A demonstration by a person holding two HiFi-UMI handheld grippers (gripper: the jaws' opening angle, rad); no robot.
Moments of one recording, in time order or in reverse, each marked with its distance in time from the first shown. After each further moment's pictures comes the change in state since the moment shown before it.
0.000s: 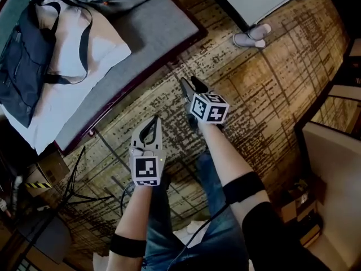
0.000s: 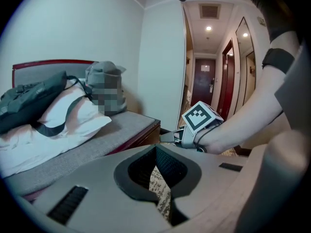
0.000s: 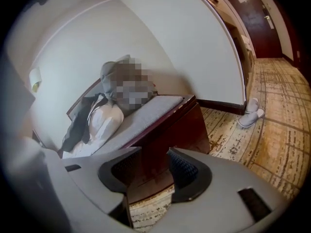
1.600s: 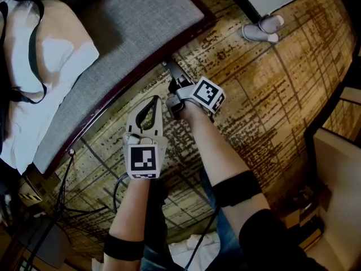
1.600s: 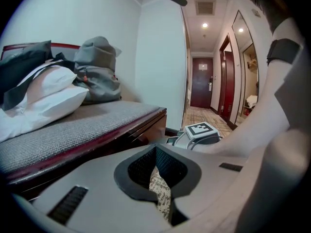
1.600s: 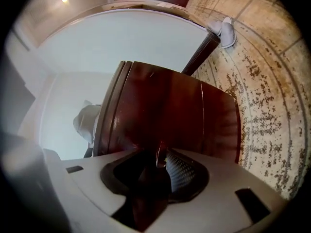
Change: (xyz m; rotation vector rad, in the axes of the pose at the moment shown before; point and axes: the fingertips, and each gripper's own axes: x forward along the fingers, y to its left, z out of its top) left arm 0.157 0.024 -0.053 0.002 -0.047 -0.002; right arm 0.147 -0.061 -0.035 0.719 -0.196 0.300
